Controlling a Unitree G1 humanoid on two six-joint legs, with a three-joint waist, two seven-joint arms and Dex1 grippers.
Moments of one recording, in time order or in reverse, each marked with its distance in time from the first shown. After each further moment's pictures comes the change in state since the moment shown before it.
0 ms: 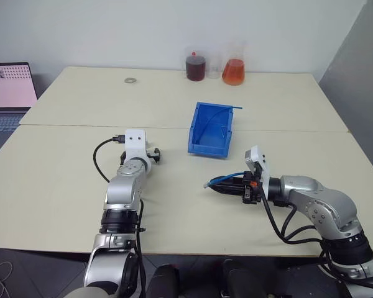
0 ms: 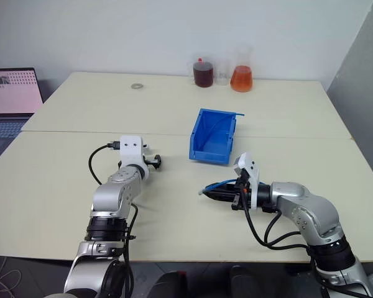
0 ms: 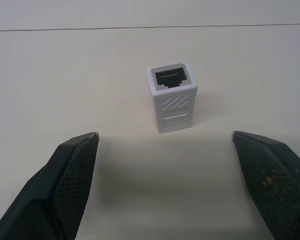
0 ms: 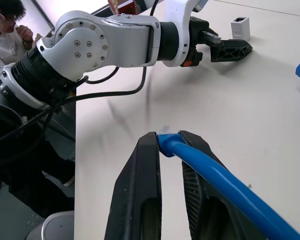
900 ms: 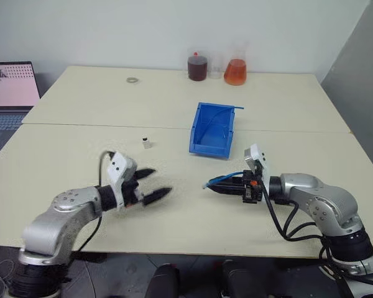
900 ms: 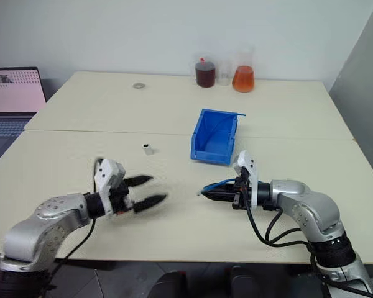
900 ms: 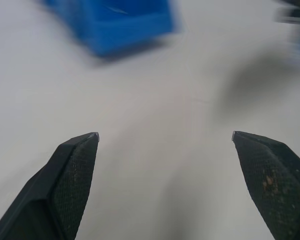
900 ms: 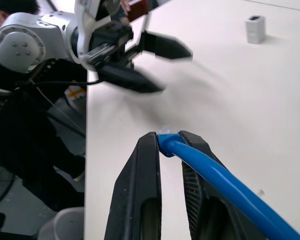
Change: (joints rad) left arm 0.454 0.390 -0.019 -0.523 -0.344 -0.069 -0.677; right arm -0.008 -0.019 -0.001 0.013 0.011 0.013 0.037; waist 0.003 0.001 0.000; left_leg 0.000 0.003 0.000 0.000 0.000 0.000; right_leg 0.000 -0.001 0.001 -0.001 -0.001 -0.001
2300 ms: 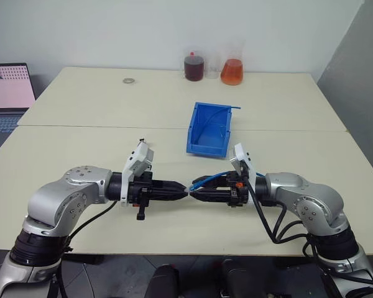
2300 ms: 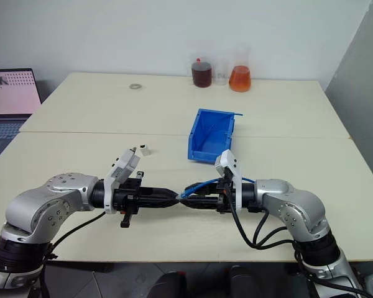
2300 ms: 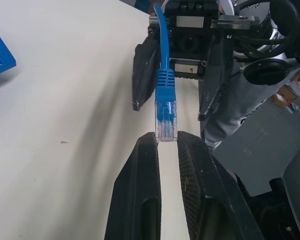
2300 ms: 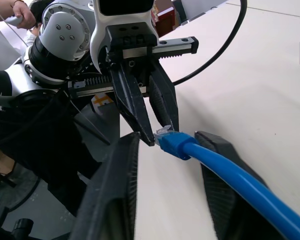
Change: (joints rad) left arm -0.224 0.229 -0.143 -0.010 -0.307 0.196 -0.625; right arm -0.069 0.110 0.040 -0.062 0.070 0.100 -0.037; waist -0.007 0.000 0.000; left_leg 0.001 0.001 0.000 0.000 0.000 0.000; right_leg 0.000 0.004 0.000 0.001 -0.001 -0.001
